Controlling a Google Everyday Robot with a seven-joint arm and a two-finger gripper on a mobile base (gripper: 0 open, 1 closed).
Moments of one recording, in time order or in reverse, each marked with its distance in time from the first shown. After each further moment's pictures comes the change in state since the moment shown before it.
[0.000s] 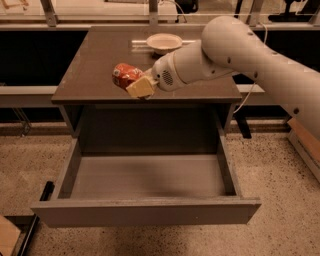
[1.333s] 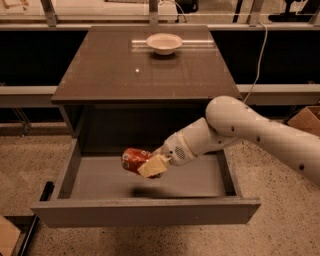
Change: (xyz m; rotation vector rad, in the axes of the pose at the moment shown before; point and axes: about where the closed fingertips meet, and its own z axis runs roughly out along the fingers) arm 0.195 0.102 0.027 -0.318 0.216 0.219
